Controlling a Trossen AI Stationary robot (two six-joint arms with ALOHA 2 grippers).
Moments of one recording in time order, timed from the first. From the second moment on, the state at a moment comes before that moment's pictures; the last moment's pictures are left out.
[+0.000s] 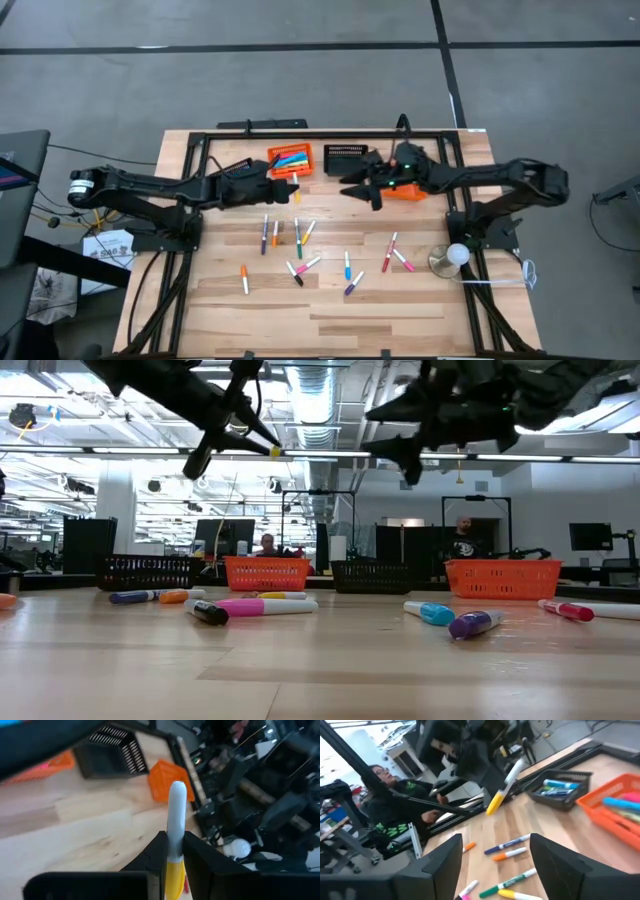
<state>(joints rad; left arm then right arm) 0.03 1.17 0.69 0.09 -0.30 -1.08 -0.32 1.33 0.64 0.53 -0.48 0.41</state>
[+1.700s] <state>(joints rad) 0.05 1.17 0.69 0.20 -0.31 -1.00 -0.28 1.79 1.10 0.50 -0.53 0.46</state>
